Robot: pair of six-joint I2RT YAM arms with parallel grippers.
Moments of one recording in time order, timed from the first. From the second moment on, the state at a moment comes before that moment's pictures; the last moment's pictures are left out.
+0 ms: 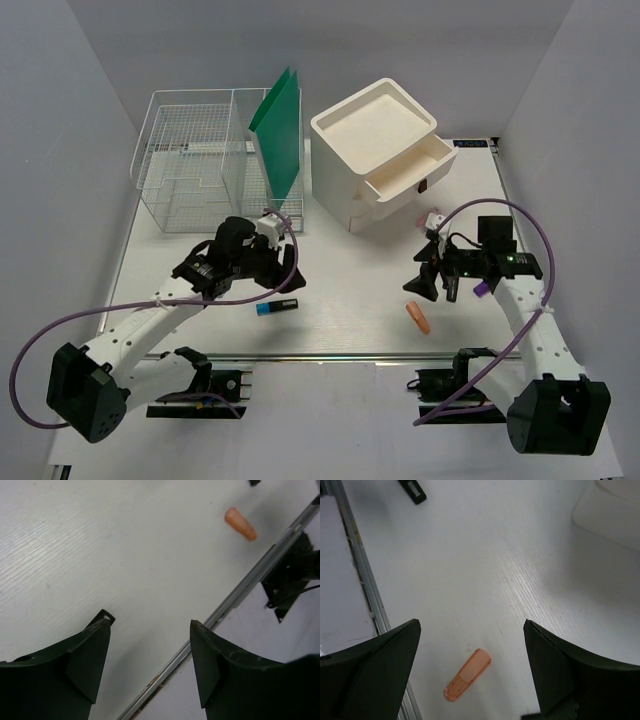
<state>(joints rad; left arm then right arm) -0.55 1.05 0.74 -0.34 0.44 -0.26 0.02 0.99 0.80 -0.79 -0.95 -0.82</state>
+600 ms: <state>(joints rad) -0.88 1.40 0.94 -0.65 -0.07 -0.12 0.01 0.85 0.66 -0.49 -1.02 -0.56</state>
